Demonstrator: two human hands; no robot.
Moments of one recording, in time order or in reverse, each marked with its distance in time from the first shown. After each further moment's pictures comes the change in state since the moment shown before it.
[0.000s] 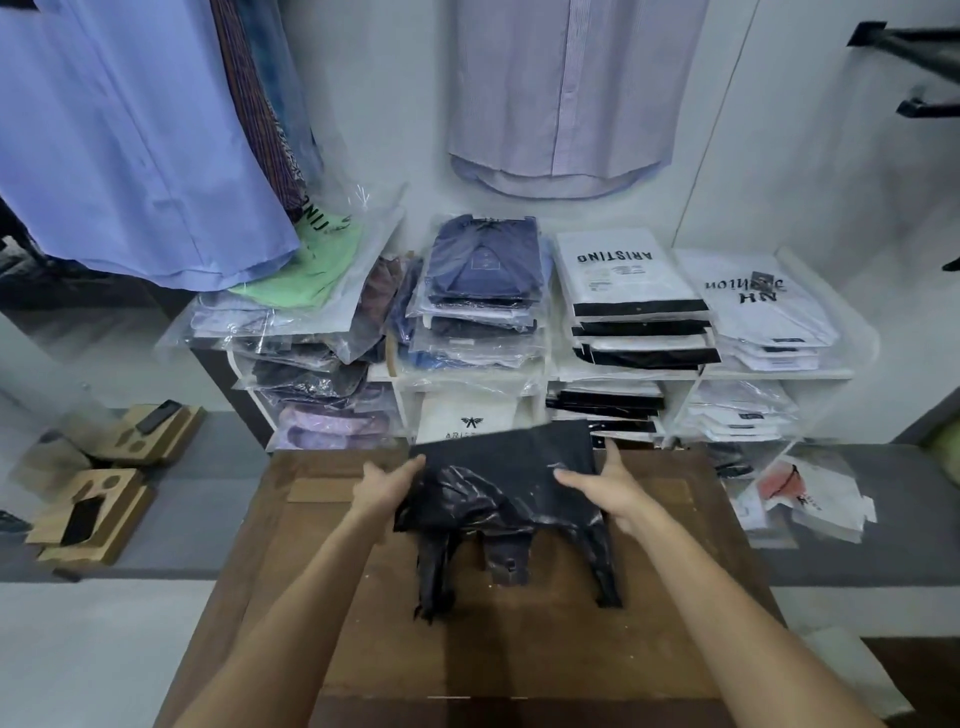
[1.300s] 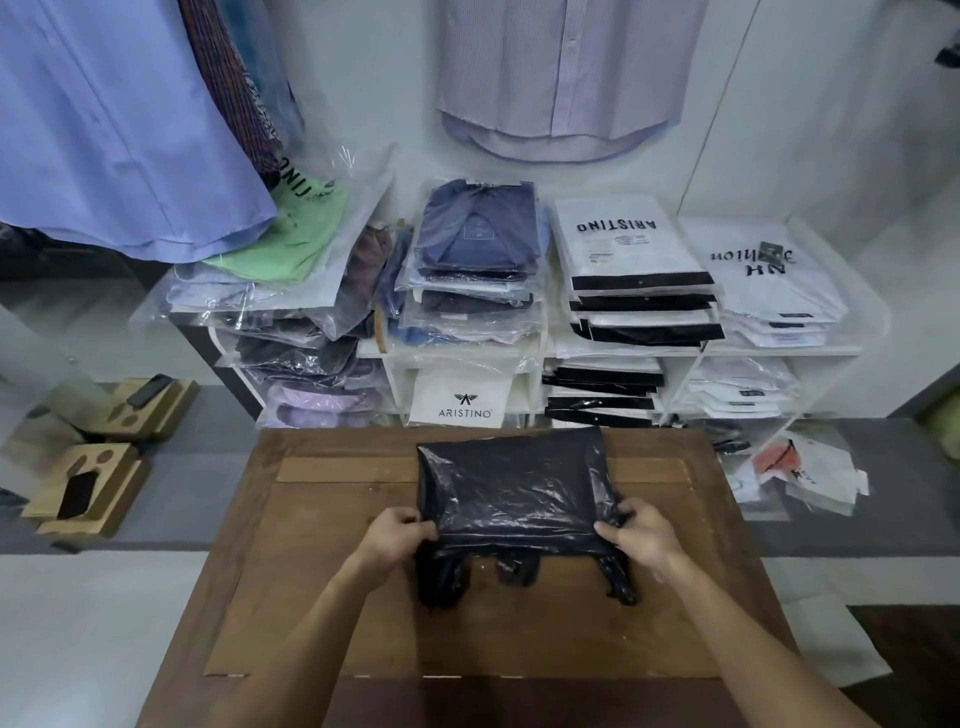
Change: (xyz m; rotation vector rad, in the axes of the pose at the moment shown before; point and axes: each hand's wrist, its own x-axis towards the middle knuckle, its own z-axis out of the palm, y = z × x) left_hand -0.051 -0.048 0.027 0.247 -0.269 0.056; right_hand 0.026 0.116 -0.031 -0.290 0.158 0.134
